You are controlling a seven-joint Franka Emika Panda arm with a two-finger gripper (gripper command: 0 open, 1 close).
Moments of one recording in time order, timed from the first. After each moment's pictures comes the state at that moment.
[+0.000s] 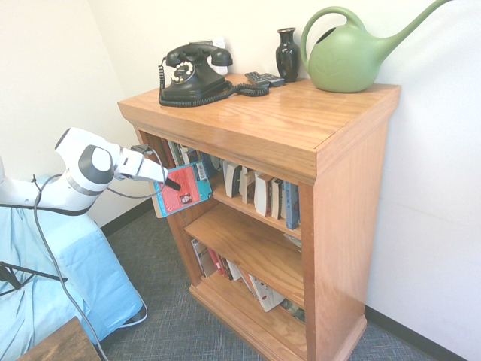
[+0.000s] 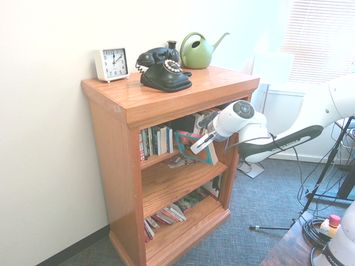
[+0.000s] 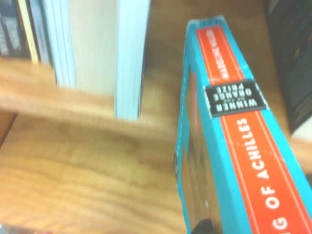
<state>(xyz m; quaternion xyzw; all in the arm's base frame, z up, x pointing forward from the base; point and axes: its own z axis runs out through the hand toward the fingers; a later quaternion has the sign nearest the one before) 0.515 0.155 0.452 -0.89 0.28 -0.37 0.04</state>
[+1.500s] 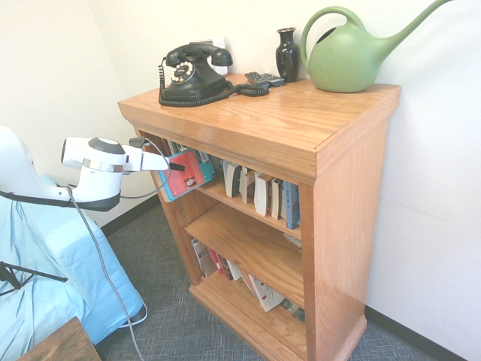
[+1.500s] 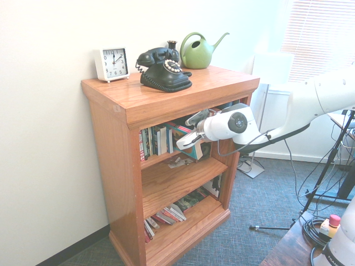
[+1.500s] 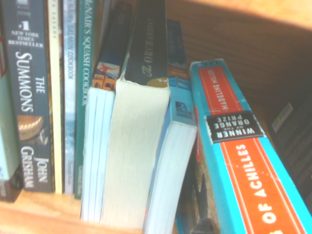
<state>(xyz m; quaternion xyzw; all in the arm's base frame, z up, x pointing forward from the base) 0.543 0.194 0.445 -0.84 0.26 -0.47 0.10</state>
